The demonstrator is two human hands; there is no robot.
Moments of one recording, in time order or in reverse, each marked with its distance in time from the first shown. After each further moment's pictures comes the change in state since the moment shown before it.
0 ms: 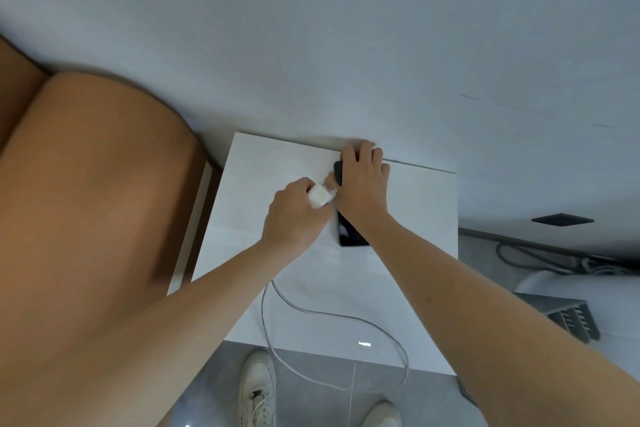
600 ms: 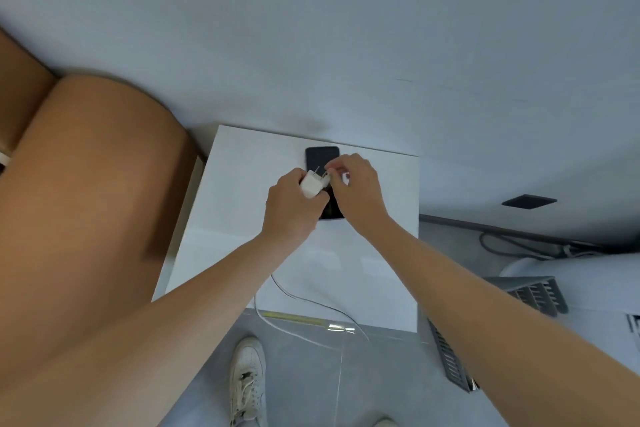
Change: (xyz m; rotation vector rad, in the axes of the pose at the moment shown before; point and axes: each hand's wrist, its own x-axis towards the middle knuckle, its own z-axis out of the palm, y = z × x) left_hand -0.074 0.054 0.031 -0.135 0.085 -0.009; right_hand -0.071 0.048 -0.073 0.780 -0.056 0.102
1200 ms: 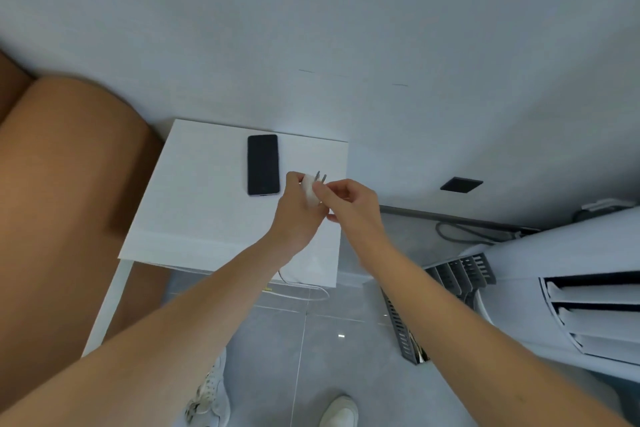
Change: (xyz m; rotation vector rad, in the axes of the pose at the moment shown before) left_hand -0.114 0.054 0.115 -0.195 -0.109 0.019; right_hand -0.126 0.015 -0.151 0.553 -0.022 0.416
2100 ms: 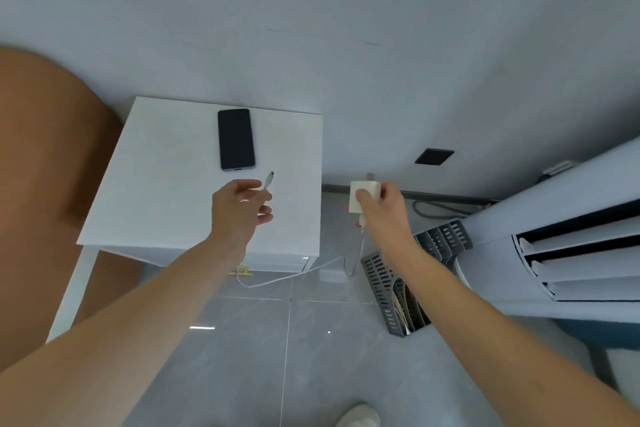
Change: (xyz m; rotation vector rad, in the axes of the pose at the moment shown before) left_hand -0.014 -0.084 -0.034 -0.266 0.194 -0.115; right_hand -0.028 0.074 -0.066 -0.084 0.230 0.061
